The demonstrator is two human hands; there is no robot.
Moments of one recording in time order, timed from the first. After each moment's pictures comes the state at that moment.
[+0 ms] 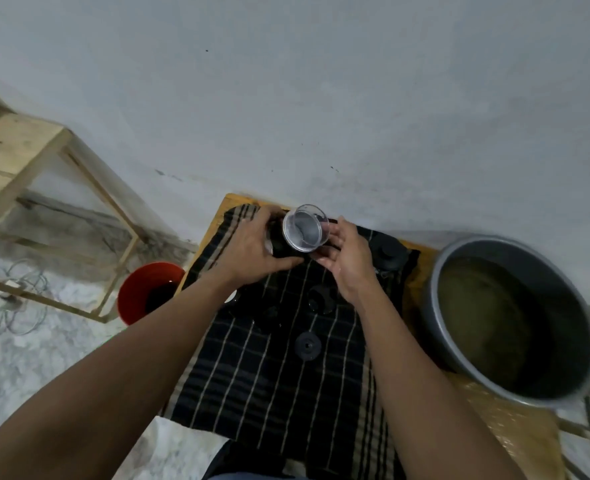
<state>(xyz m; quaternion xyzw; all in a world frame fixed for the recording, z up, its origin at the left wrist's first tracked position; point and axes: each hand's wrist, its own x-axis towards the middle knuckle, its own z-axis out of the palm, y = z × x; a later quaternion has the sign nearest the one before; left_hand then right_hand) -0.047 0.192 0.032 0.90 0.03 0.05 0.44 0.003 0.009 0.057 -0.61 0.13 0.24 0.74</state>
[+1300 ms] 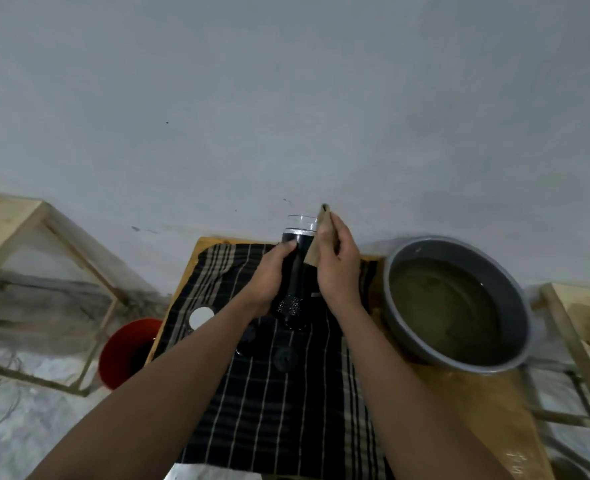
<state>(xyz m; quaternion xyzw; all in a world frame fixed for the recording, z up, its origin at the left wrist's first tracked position) -0.068 0.083 0.102 0.65 0.09 -0.10 0.75 -0.049 -0.039 0.118 -0.76 0.01 -0.07 0.64</state>
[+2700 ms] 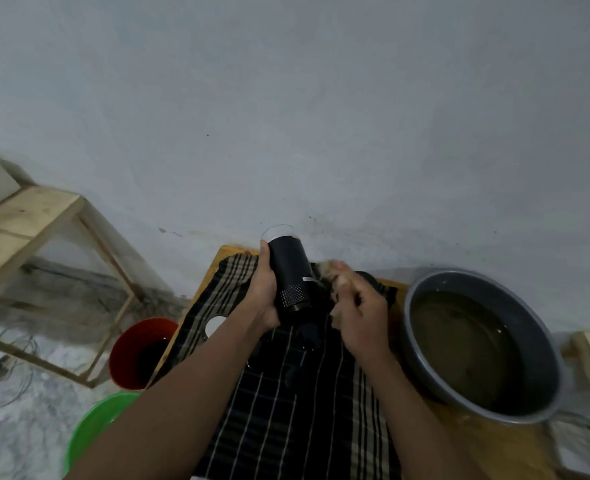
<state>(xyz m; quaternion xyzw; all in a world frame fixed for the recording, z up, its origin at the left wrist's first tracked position) -0.054 0.113 0.089 0.34 0.31 -0.11 0.88 -0.075 -0.054 0.111 -0.80 -0.11 -0.05 0.59</state>
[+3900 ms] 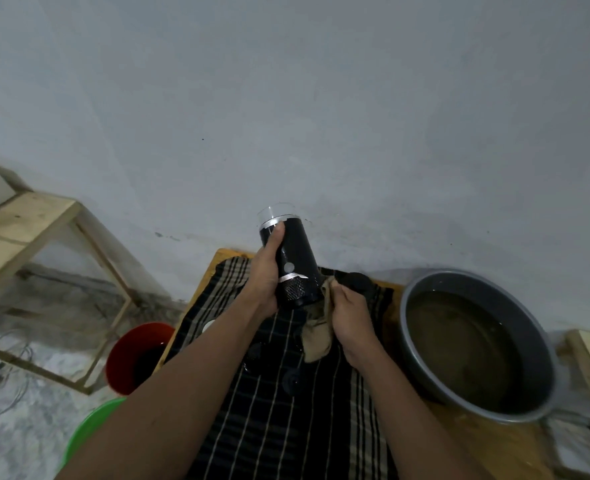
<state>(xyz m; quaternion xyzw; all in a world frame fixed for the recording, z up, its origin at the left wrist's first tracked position) -0.051 0.105 0.130 0.43 0.24 -0.01 0.87 -0.063 -0.042 0.096 -0.77 0.08 0.14 0.62</state>
